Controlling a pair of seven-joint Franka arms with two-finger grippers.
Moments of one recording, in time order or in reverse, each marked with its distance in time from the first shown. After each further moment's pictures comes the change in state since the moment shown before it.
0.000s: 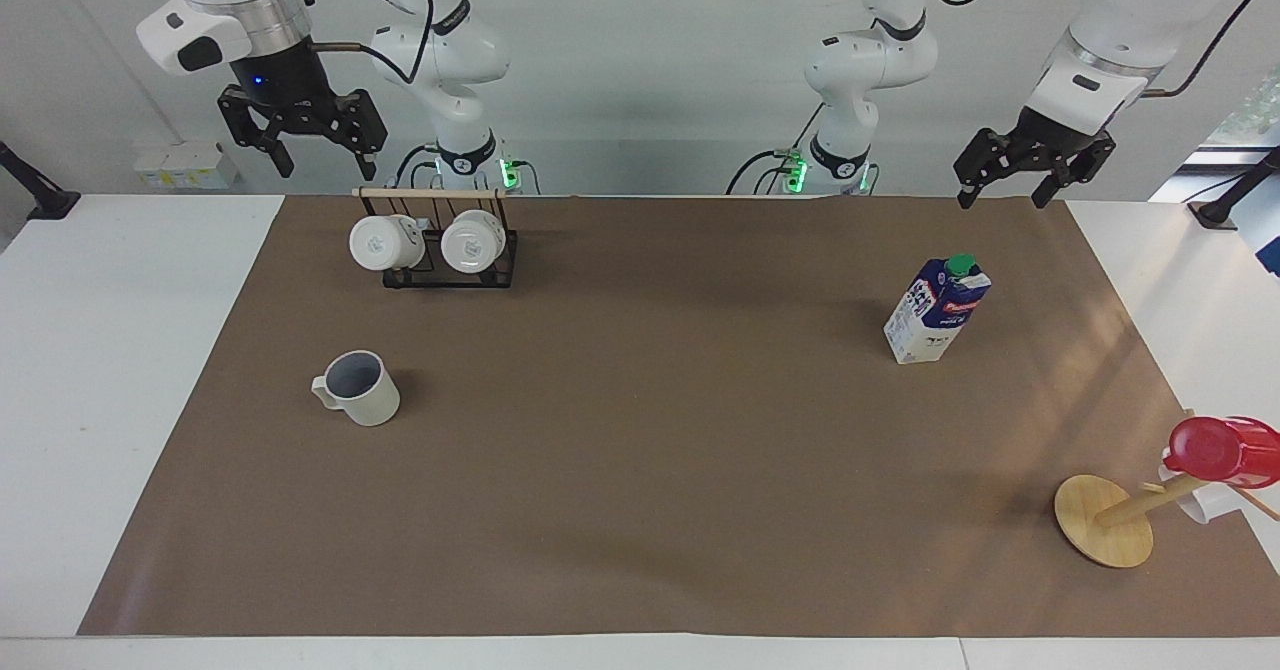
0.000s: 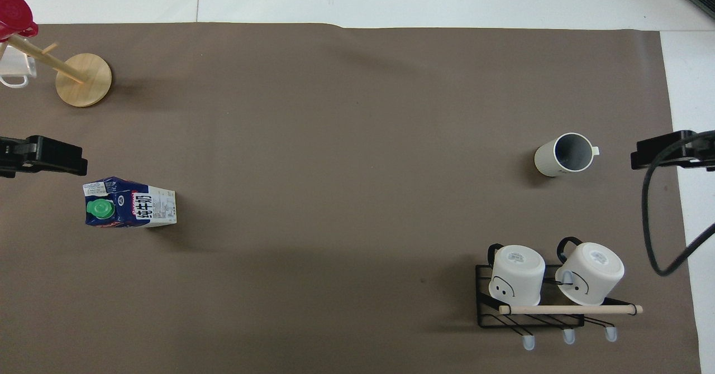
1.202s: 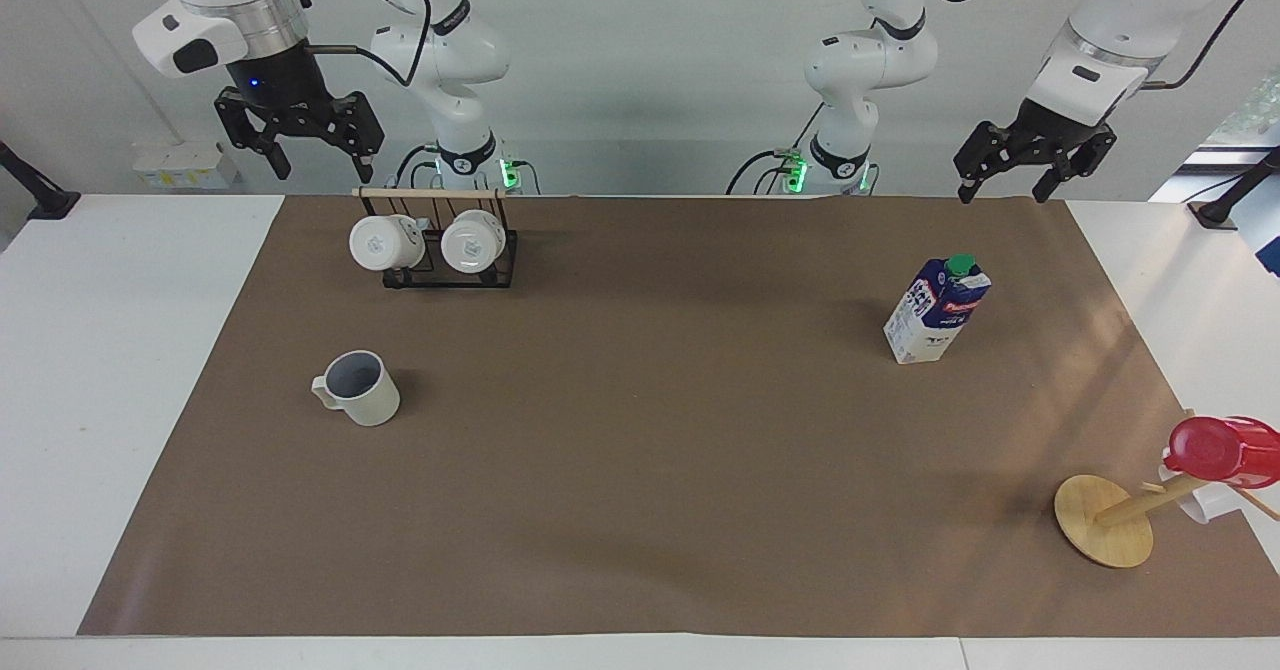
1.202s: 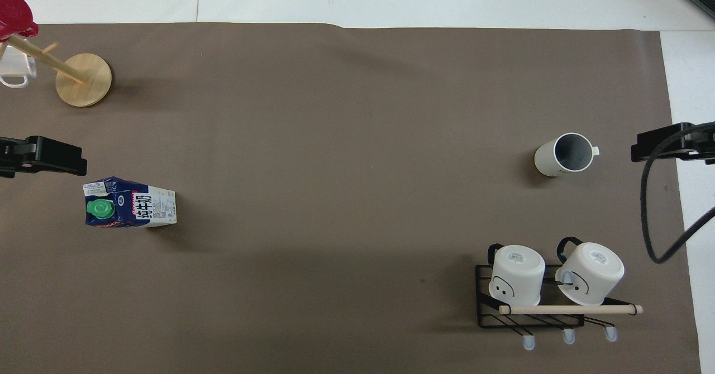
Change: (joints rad) left arm 0.000 -0.001 0.000 0.000 0.000 0.000 0.000; right arm -0.012 0.020 -0.002 -0.003 -0.001 0.039 0.000
